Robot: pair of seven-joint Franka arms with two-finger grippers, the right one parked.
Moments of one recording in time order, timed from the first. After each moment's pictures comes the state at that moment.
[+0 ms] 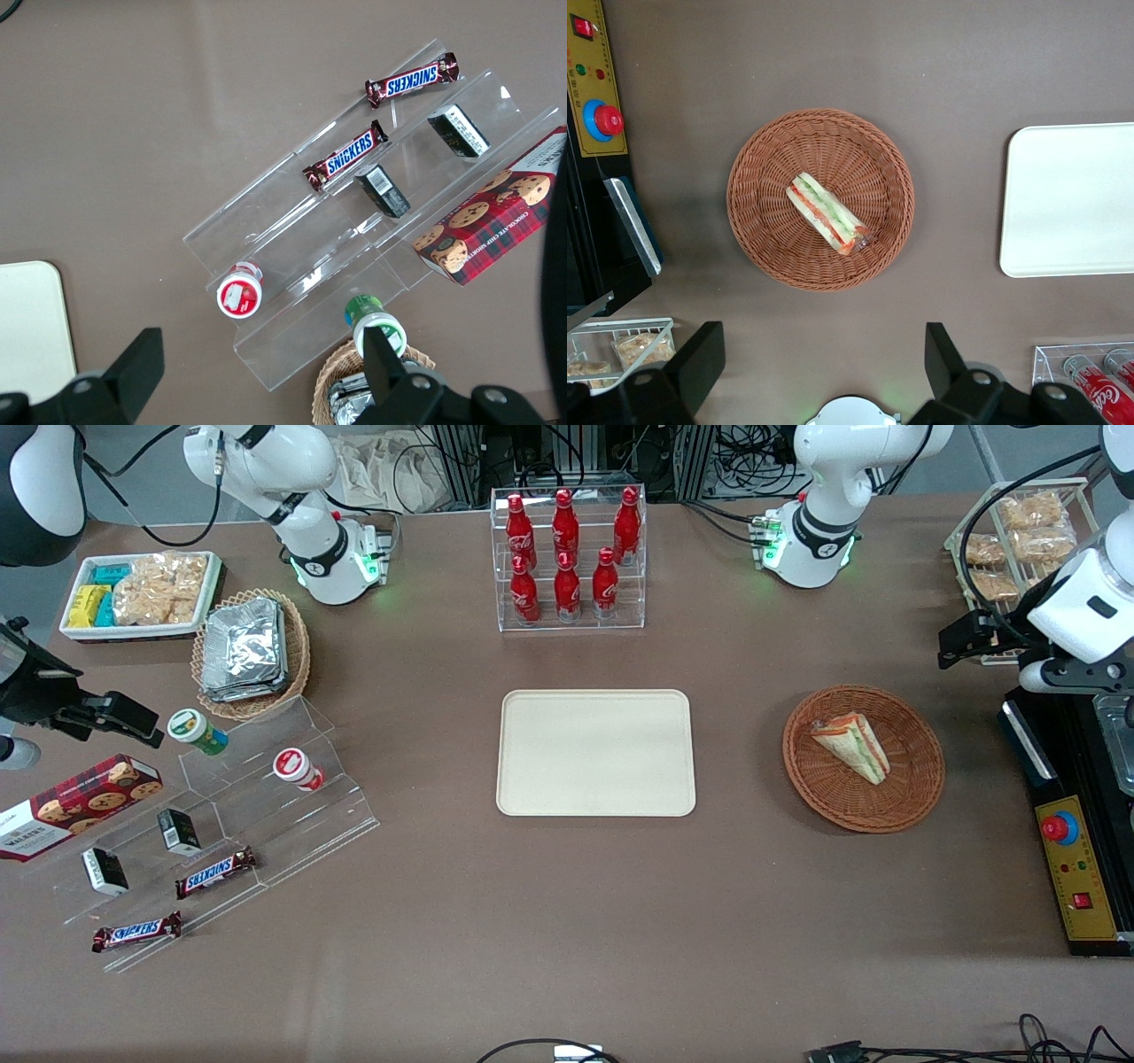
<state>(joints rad) 0.08 -0.04 -0.13 -1.63 0.00 1.48 0.01</state>
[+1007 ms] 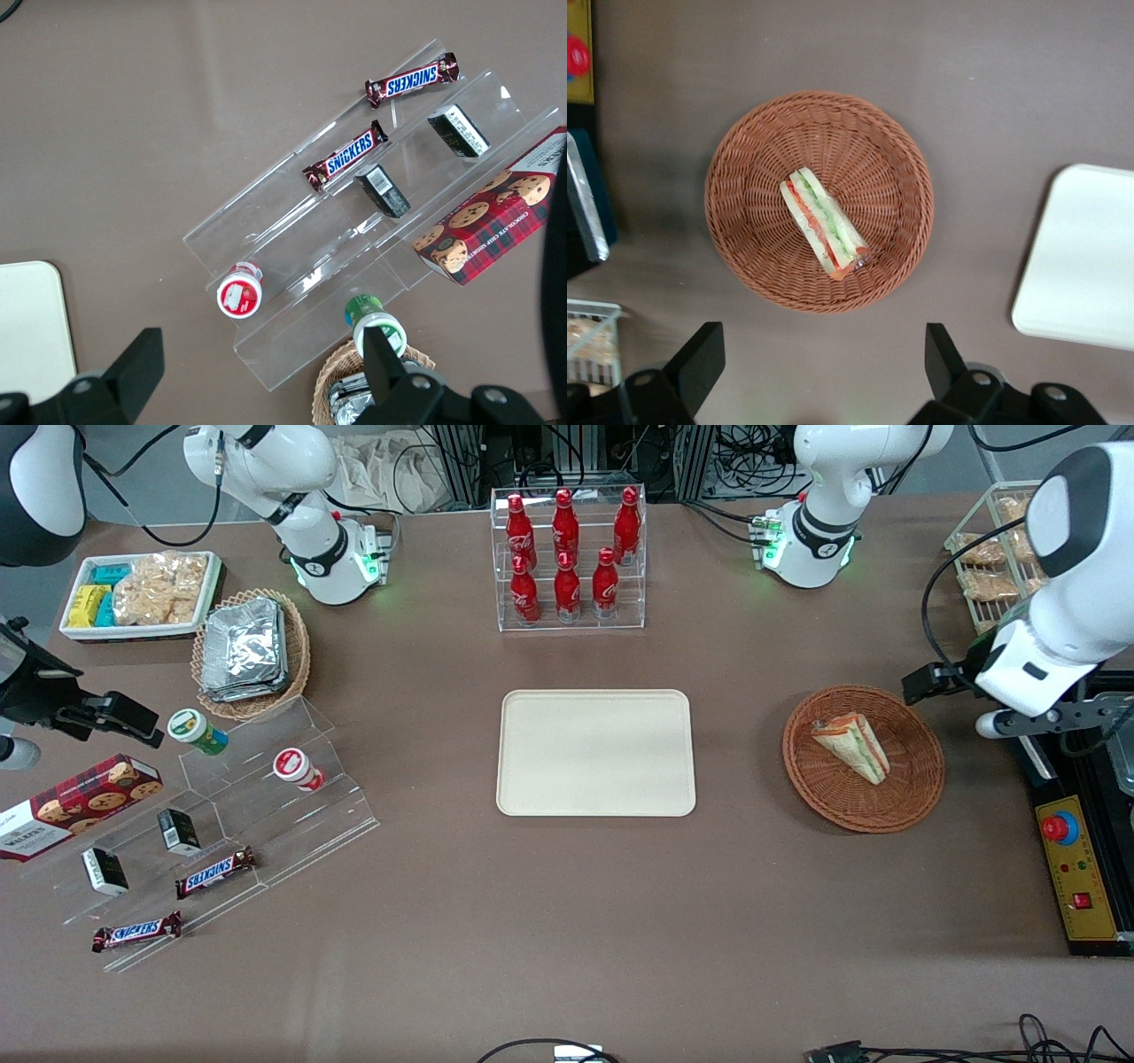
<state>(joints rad) 0.08 -0.06 -0.13 -1.94 0.00 1.75 -0.21</state>
